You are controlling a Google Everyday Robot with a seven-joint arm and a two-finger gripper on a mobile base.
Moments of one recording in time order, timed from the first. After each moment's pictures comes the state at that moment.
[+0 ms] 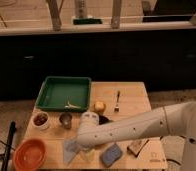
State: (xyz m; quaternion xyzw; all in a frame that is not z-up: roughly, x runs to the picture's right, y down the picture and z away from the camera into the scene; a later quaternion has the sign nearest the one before) arm -0.072 0.313 0.745 -0.29 -0.17 -0.24 0.91
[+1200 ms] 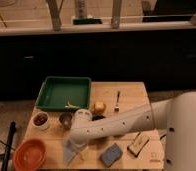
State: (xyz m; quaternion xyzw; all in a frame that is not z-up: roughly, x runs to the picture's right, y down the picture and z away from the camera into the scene) arm -0.102 0.318 0.768 -0.31 -0.20 -0.28 0.89
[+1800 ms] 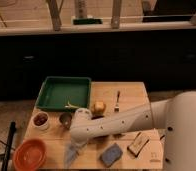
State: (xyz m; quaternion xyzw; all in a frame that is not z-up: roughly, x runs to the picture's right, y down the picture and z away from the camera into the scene) arm -0.100 0.315 0.768 -0.31 -0.20 -0.28 0.89
